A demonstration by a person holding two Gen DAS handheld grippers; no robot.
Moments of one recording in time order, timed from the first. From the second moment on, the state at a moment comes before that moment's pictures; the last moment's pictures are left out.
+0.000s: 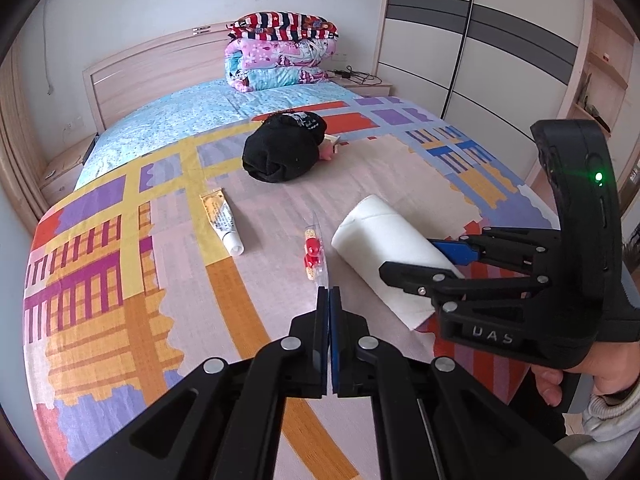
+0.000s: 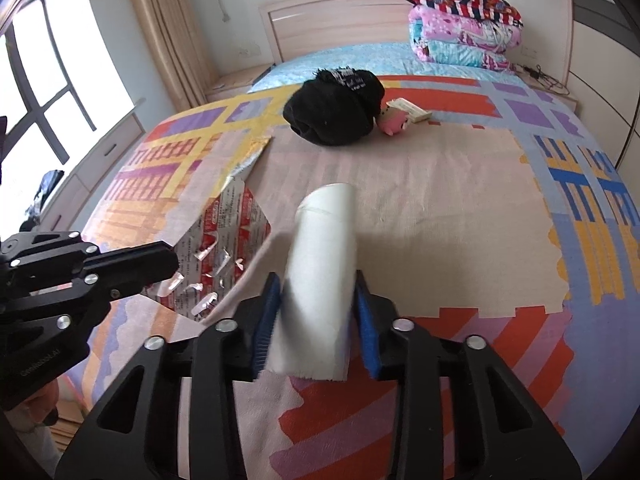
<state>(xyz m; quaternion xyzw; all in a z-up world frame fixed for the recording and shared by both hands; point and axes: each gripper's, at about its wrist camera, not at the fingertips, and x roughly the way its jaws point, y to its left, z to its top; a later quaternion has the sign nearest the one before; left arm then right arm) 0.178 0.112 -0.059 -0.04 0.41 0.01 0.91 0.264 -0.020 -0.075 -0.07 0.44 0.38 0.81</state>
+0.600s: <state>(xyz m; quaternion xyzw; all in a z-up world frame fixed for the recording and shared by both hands) 0.133 0.078 -0.026 -0.03 0.38 0.00 0.92 0.228 -0.064 -0.037 -0.06 0.40 0.39 0.83</state>
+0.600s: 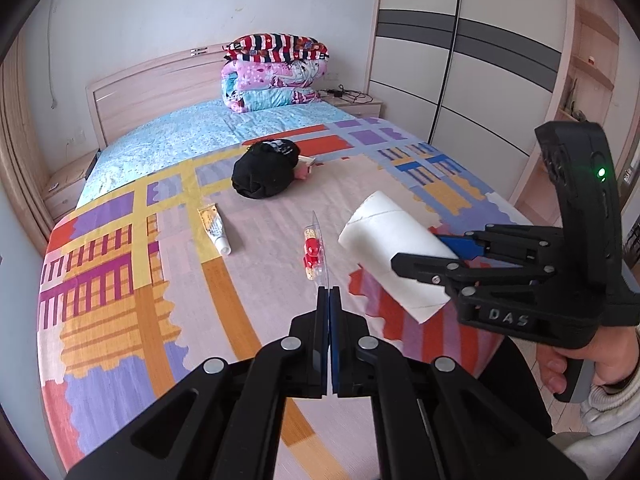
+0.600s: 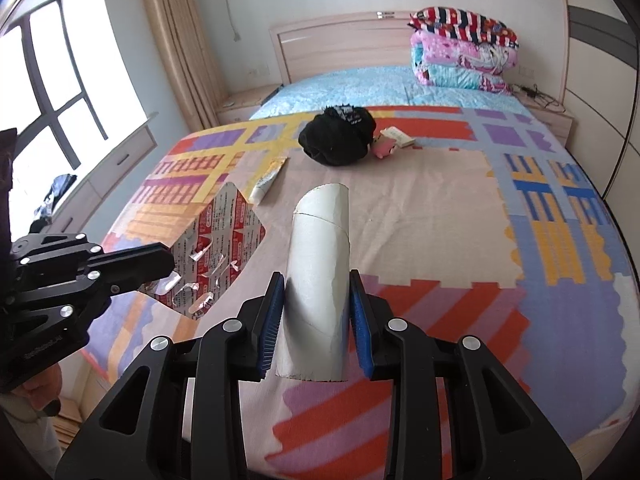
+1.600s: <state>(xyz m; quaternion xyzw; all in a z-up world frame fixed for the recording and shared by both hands) 0.017 -0.011 -0.048 -0.03 0.39 -0.06 0.92 0.120 -0.140 -0.060 -0.10 0.42 0.44 0.79</state>
